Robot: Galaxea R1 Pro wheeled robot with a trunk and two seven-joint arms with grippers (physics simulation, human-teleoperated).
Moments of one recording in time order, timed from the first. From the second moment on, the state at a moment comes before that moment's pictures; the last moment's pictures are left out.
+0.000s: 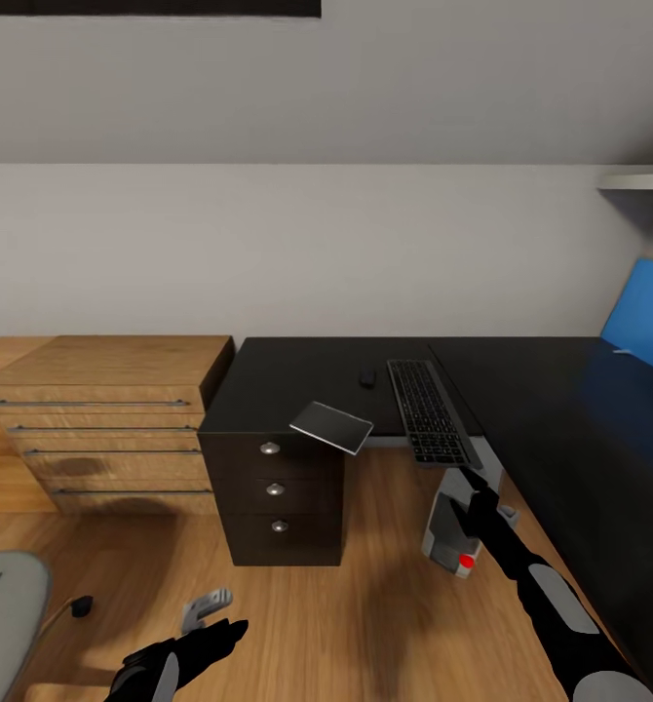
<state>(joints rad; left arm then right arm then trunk) -0.25 -0.13 0.31 -0.91 0.04 0.53 -0.18 -0.48 -0.14 -0.14 -0.75 -1.50 0.40 0.38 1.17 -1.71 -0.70</state>
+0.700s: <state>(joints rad) -0.25 -0.12 0.31 -0.91 0.04 0.49 -0.18 -0.48 -0.14 -0.14 -0.75 -1.50 0.40 0.38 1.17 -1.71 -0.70</state>
